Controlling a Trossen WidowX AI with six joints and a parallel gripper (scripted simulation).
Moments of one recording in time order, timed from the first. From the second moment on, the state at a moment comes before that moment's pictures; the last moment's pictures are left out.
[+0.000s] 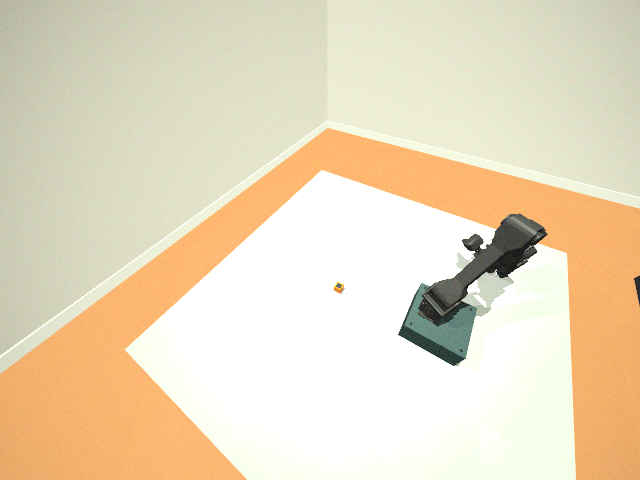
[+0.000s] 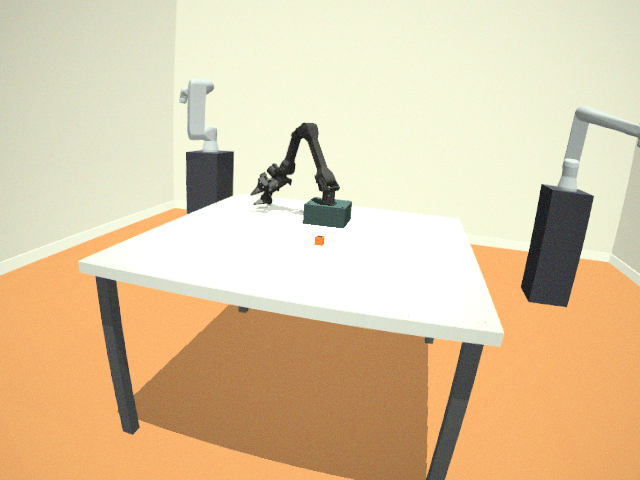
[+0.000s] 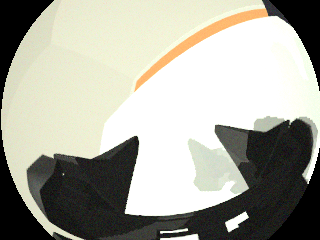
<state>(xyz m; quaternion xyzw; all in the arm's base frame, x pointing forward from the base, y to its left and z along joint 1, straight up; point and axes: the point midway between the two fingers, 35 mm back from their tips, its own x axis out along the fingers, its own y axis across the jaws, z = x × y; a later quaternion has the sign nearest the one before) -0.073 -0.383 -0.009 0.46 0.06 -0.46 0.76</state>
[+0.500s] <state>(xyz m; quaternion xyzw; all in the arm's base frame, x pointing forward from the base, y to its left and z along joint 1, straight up) 0.160 -0.354 0.003 0.46 0.28 -0.28 0.80</state>
